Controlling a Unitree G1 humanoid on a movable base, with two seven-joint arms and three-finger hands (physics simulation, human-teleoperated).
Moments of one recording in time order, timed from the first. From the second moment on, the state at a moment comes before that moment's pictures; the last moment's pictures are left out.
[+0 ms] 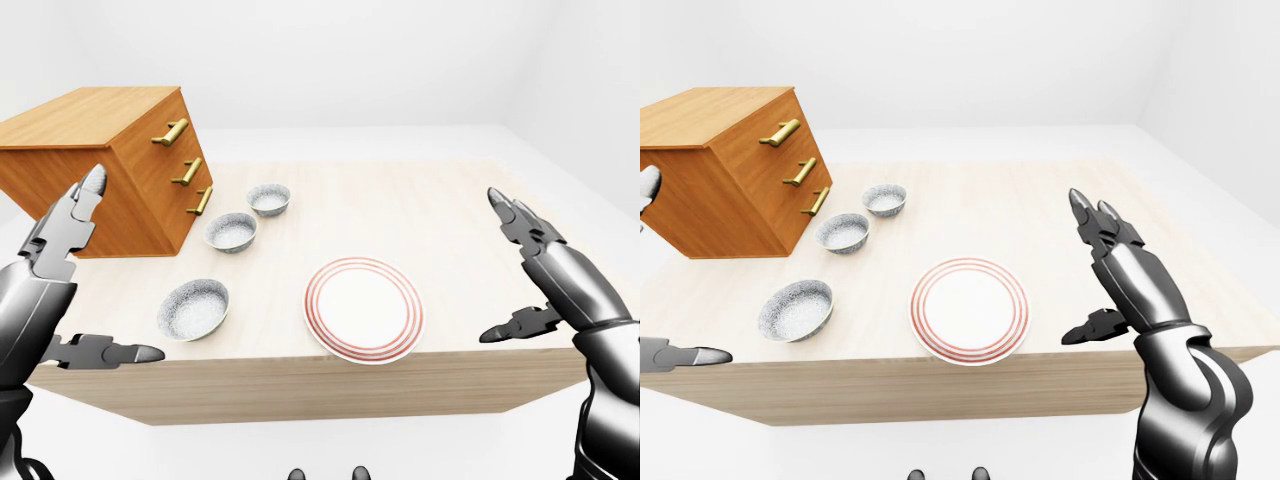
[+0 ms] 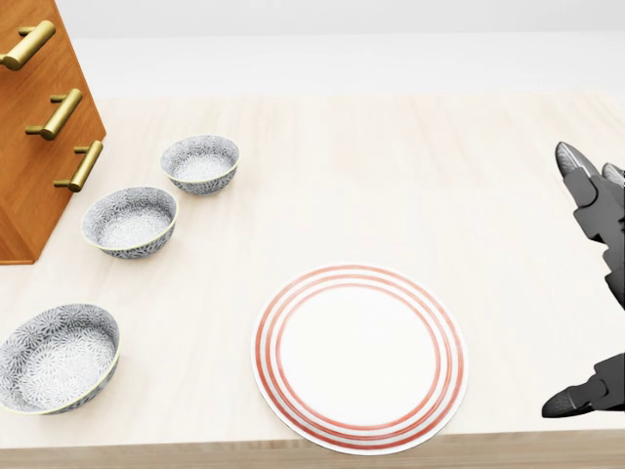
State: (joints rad) left arm 0.01 0.31 0.70 -0.81 0.34 0.09 -0.70; right arm -0.03 -0.28 -0.45 -0.67 -0.64 0.09 0.70
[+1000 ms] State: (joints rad) left arm 0.05 0.23 0.66 -0.79 0.33 0.09 -0.70; right arm -0.03 -0.28 -0.42 -0.66 -0.62 0.09 0.70
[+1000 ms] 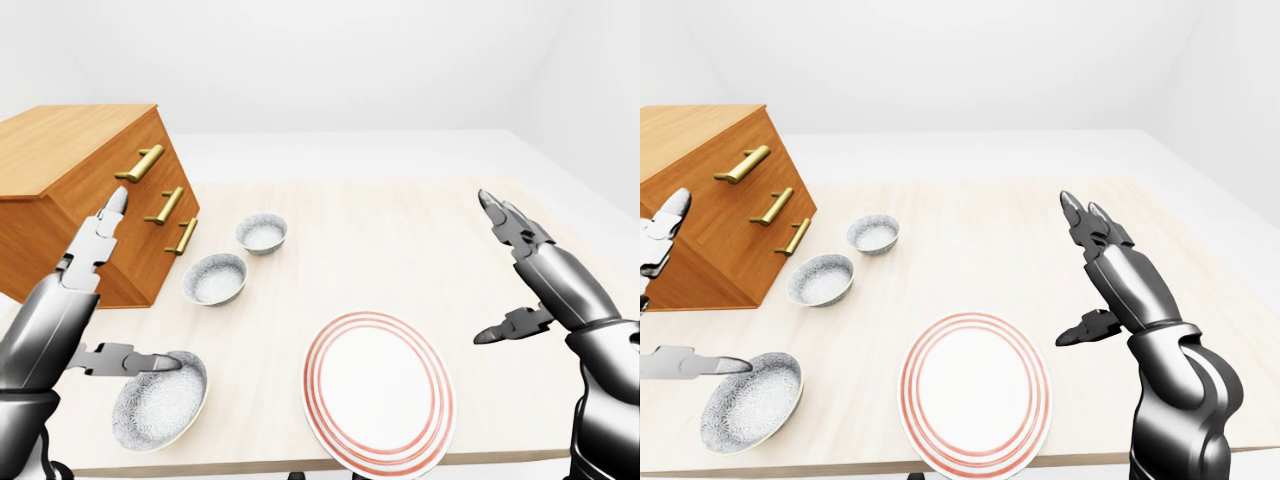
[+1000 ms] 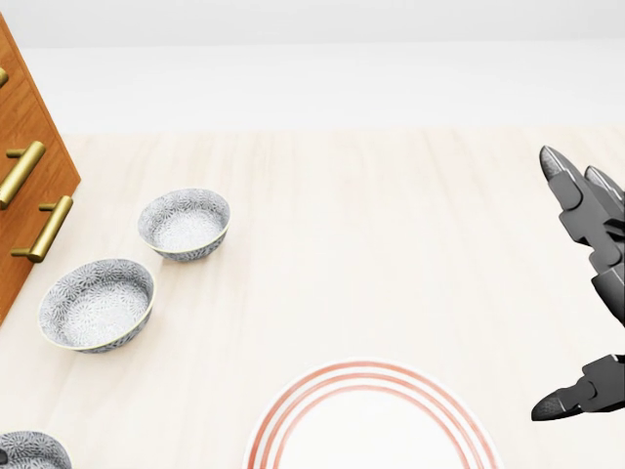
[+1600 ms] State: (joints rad) left arm 0.00 0.23 0.48 -0.73 0.48 0.09 -0.70; right arm -0.02 -0.28 -0.42 -0.67 -0.64 0.09 0.70
